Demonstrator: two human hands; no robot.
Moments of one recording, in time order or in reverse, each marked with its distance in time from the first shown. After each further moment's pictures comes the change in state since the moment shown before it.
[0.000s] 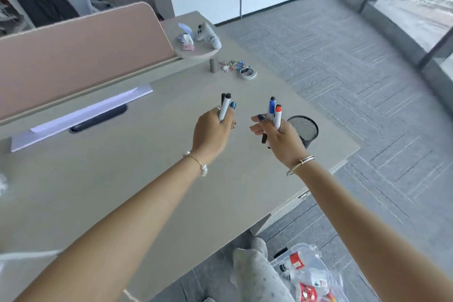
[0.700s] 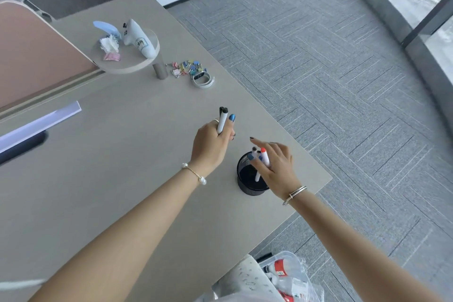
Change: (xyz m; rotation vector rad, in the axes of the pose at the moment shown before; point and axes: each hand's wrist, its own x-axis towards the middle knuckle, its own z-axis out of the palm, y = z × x) left_hand 0.125 0.032 0.163 0.012 -0.179 -0.077; right_hand 0.107 0.141 -0.100 -0.403 0.027 0.005
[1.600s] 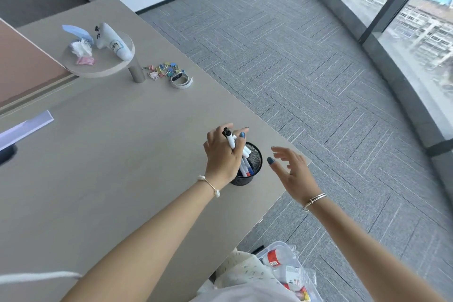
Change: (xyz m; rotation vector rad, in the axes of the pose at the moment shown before) left_hand -0.035 -0.019 0.058 0.087 -0.076 0.218; right_hand -0.058 0.034 -0.033 0.069 0.090 0.178
